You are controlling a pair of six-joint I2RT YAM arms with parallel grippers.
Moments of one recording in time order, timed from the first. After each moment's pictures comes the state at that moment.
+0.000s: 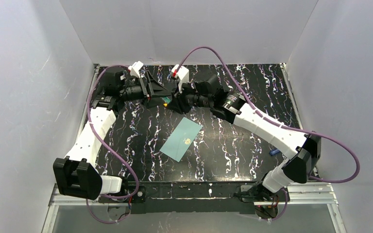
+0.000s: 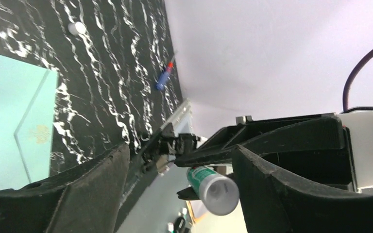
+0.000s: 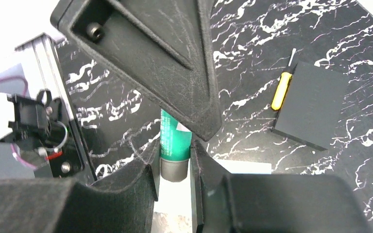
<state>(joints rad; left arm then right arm) -0.16 1.30 1.21 -0.38 0.92 -0.84 0.92 1.52 1.51 -0.33 -0.25 0.08</state>
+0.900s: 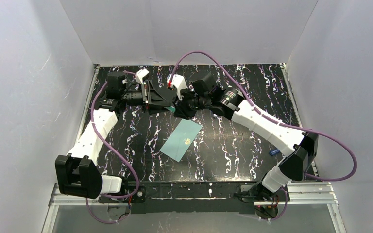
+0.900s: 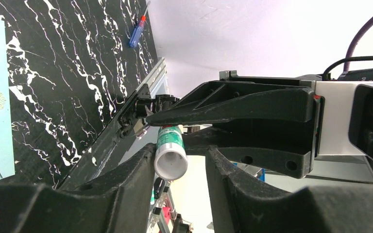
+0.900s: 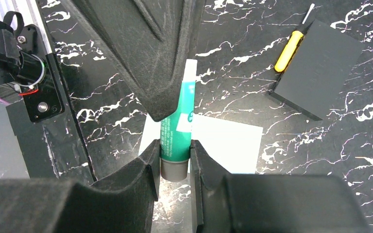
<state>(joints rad) -0.15 1.31 1.12 -0.36 1.17 -0.87 0.92 1.57 1.61 -0.64 -0.31 -0.14</state>
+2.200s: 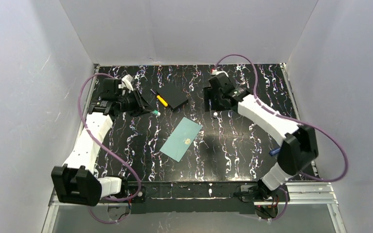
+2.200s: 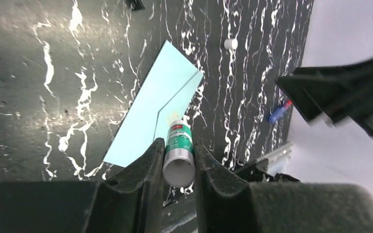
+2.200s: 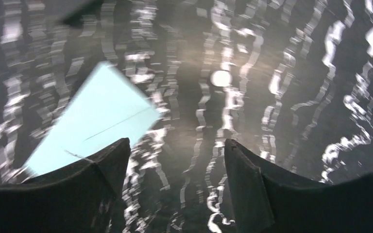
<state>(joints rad) -0.12 1.27 1.13 -0.69 0.50 -0.56 0.70 1.53 1.38 -0.68 0.18 0.39</state>
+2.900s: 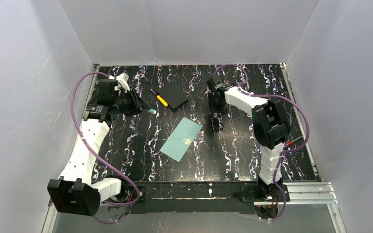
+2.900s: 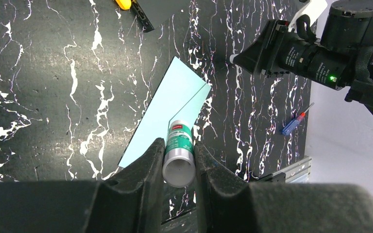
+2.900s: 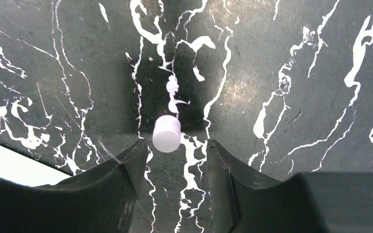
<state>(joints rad) -0.12 1.14 1.14 -0.71 0.39 -0.52 0.51 1.99 1.47 -0.68 0.17 0.38</state>
